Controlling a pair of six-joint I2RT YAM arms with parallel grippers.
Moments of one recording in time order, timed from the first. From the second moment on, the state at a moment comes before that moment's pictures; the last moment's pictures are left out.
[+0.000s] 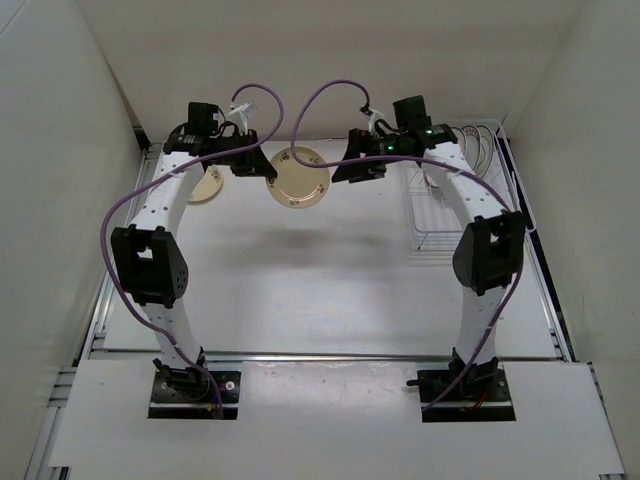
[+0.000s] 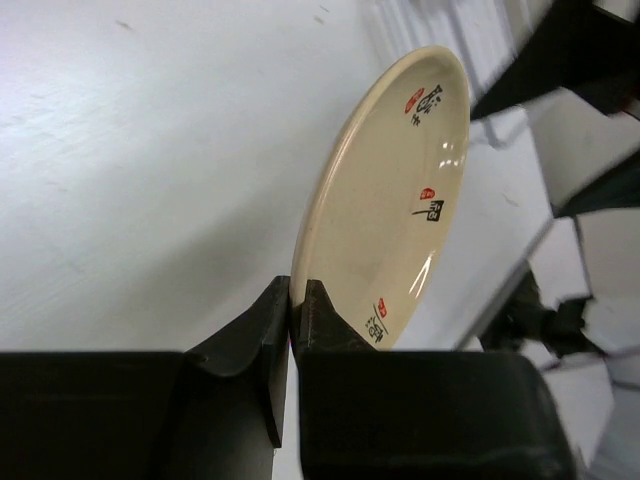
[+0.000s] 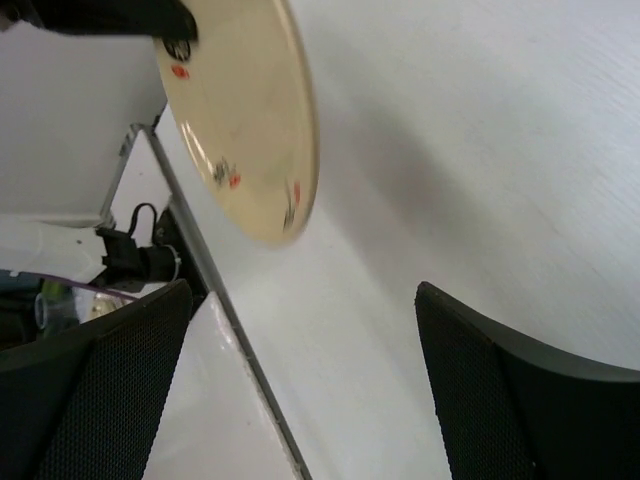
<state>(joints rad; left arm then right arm) -0.12 1.89 1.81 -0.73 0.82 -0.12 0.34 2.05 2.02 -0.78 -0.91 0.18</state>
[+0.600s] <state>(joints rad) 0.14 1.98 1.84 -0.65 0.40 -0.49 0.21 1.75 1.76 -0.88 -0.72 0.01</state>
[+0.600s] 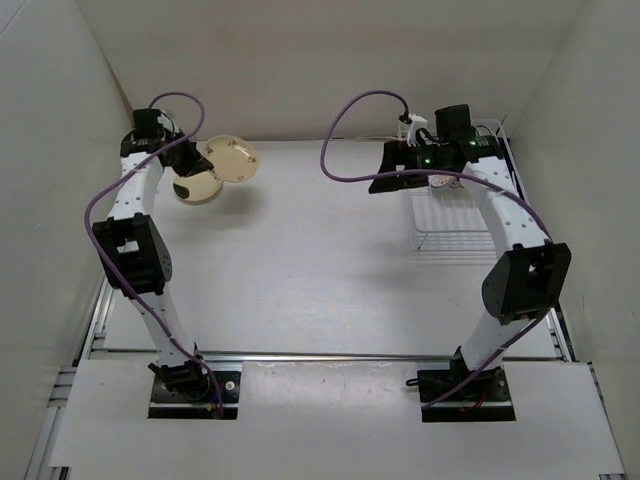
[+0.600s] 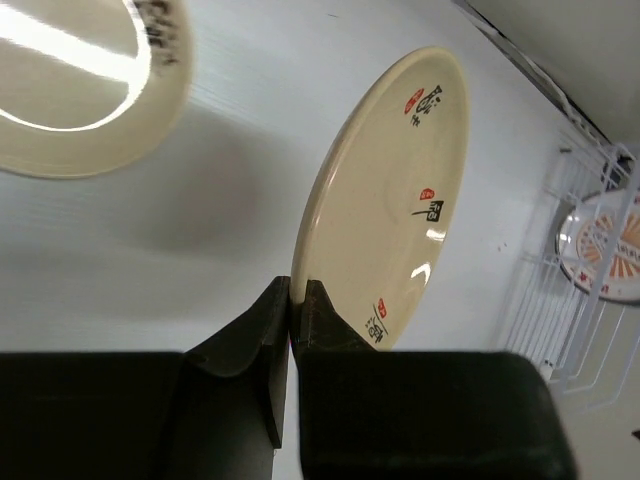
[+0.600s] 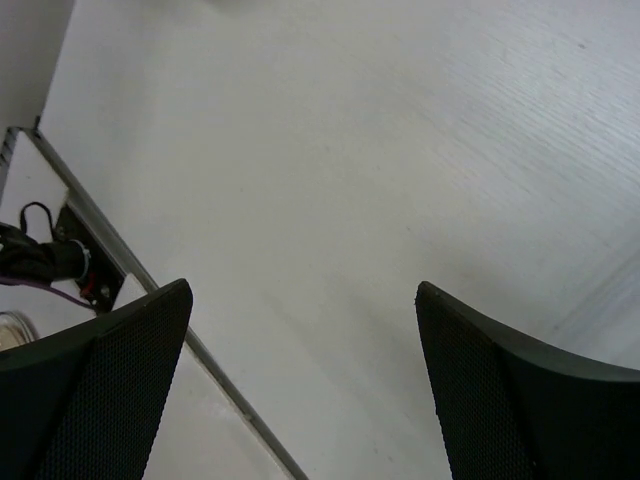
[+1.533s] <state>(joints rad) 0.37 2.34 1.98 -0.61 0.43 -0.50 0.08 1.54 1.52 -1.02 -0.43 -0.22</state>
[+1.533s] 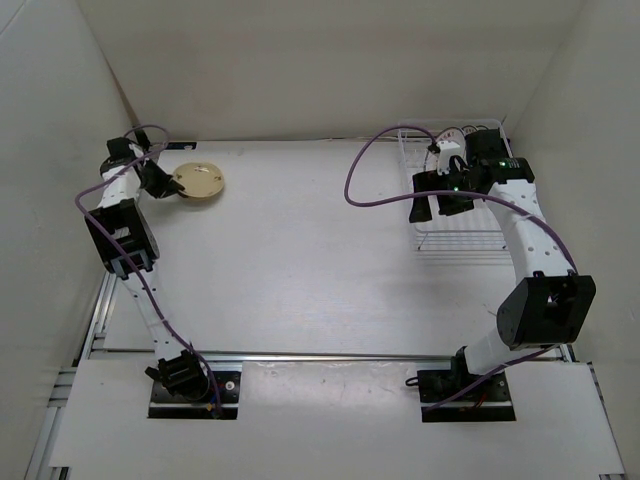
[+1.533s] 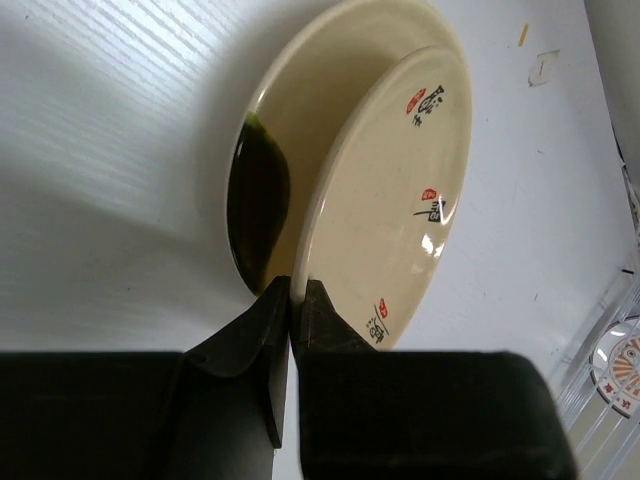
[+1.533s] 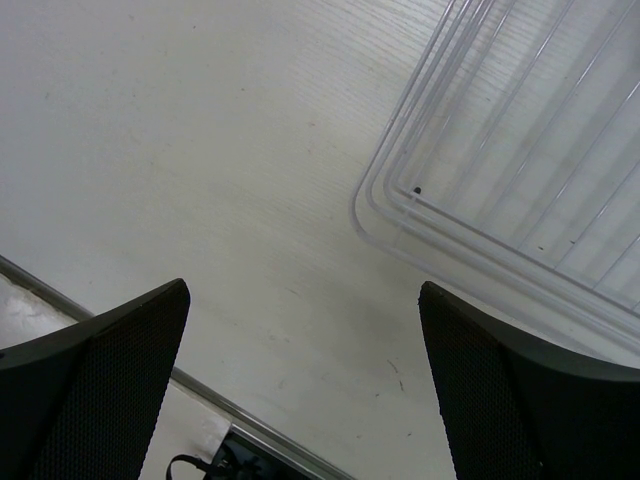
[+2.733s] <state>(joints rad) 0.33 2.13 1.92 -0.66 0.20 -0.36 0.05 1.61 1.64 -0.90 -0.16 -0.11</state>
